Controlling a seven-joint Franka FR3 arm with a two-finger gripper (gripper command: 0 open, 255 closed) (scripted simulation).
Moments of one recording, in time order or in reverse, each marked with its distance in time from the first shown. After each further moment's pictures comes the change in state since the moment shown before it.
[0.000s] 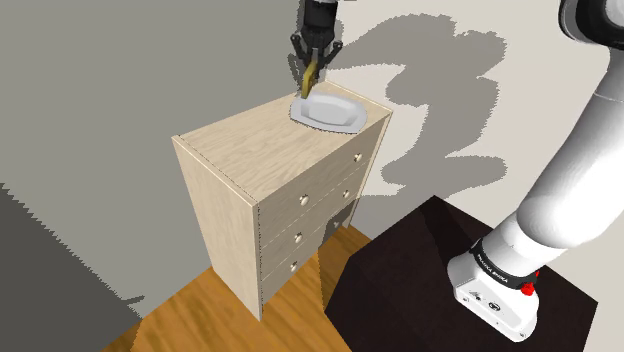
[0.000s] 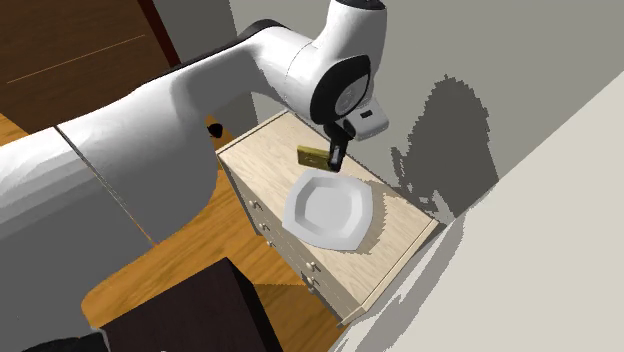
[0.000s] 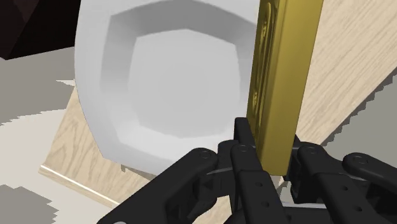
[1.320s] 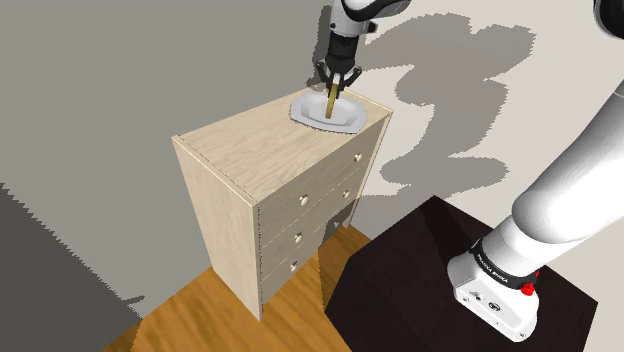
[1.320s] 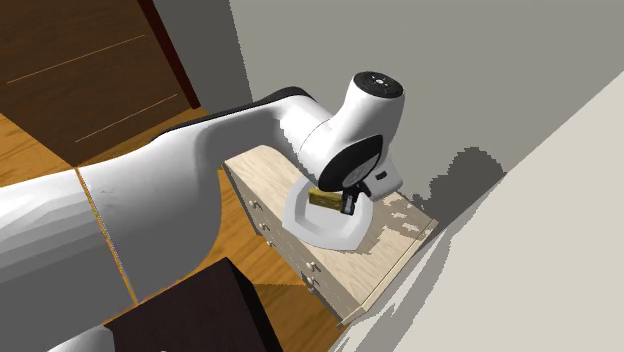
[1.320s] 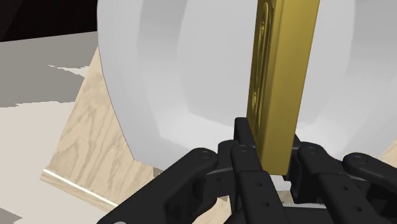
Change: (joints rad) arm -0.107 -0.101 -0.052 -0.296 0.048 0.207 -0.149
